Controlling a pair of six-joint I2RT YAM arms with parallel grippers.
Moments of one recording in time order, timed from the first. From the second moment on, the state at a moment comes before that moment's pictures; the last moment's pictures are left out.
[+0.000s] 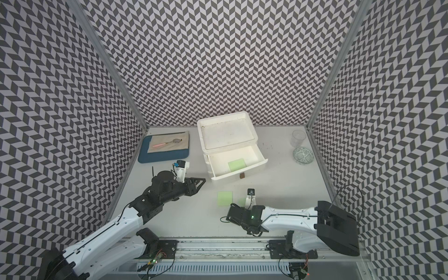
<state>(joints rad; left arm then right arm) -0.59 0.87 0.52 -0.10 0.25 -0.62 1.24 1.32 0.61 -0.63 0.53 1.24</state>
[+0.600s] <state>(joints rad) -0.59 0.85 0.52 -0.10 0.25 -0.62 1.06 1.37 0.57 -0.48 0.38 0.94</state>
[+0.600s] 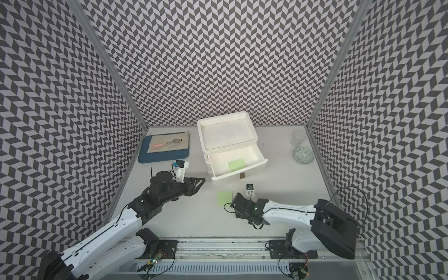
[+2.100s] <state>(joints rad) -0.61 0.75 0.44 0.02 0.43 -0.78 1.25 0.93 0.62 -0.53 0.19 0.86</state>
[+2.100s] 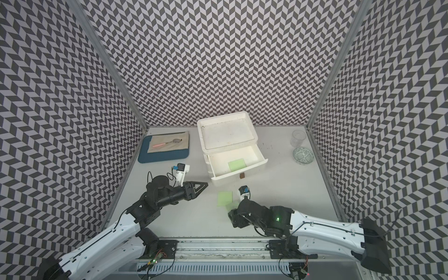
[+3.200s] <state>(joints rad) -0.72 0.72 0.62 0.00 0.52 -0.95 1.29 1.01 0.99 -0.50 0.35 0.69</state>
